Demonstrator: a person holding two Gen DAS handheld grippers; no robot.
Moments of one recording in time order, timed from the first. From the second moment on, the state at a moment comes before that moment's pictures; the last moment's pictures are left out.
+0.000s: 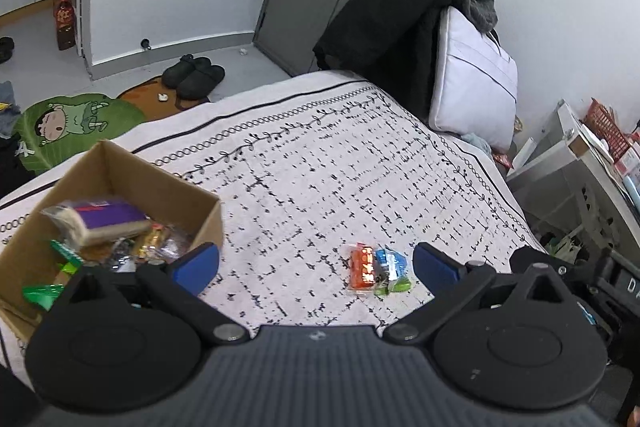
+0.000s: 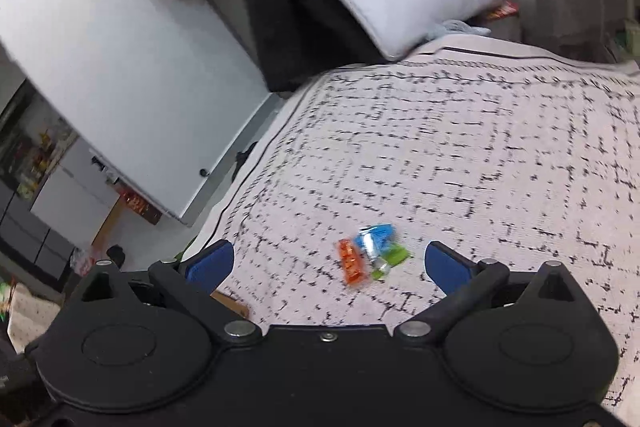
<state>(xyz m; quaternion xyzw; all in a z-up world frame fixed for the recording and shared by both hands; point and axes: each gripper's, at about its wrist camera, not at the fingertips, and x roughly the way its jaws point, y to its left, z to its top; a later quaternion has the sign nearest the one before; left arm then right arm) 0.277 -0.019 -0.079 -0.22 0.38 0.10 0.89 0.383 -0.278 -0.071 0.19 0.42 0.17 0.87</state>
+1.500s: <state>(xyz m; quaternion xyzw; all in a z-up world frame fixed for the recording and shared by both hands) 0.414 -0.044 -0.231 -0.30 0.49 0.03 0.82 0.482 -0.254 -0.201 0.27 0.53 0.10 0.80</state>
